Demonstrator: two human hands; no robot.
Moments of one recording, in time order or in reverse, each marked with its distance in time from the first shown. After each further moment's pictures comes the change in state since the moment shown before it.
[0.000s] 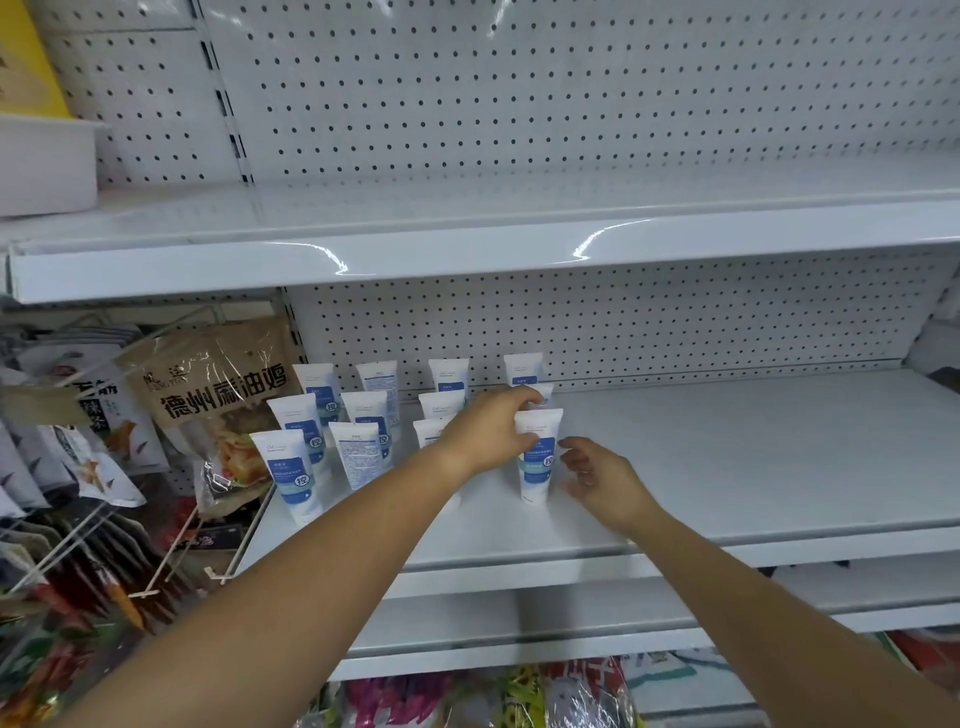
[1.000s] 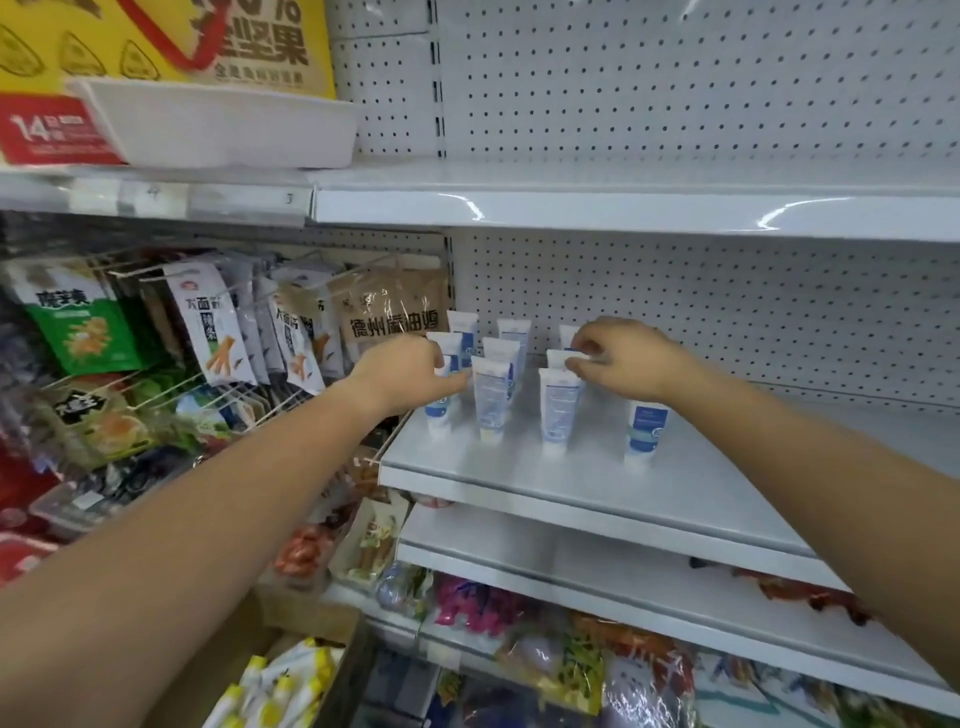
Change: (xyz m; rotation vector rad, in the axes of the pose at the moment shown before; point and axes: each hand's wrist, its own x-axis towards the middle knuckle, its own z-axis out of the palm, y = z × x) left_hand -0.175 -0.054 -0.148 0.644 0.162 -0.418; right_hand 0.009 -0.190 -0.025 -0.605 -0.143 -0.576
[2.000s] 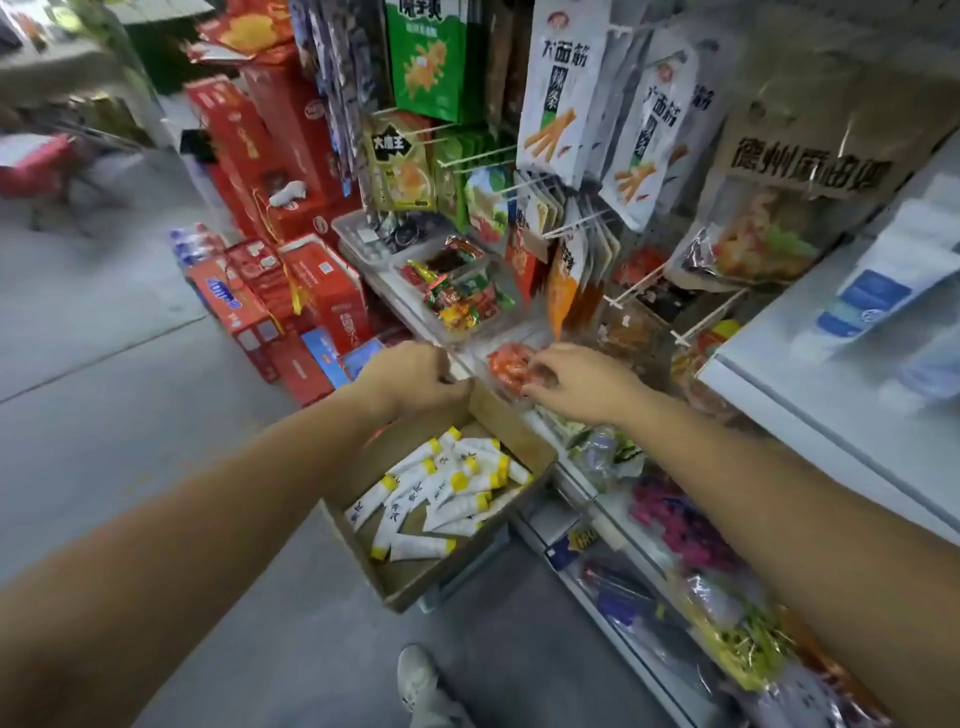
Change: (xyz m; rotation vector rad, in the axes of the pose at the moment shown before) left_hand -0.286 -0.264 0.142 -0.184 -0.299 -0.614; right_hand 0.072 -0.353 0.284 0.150 -0.549 -0.598
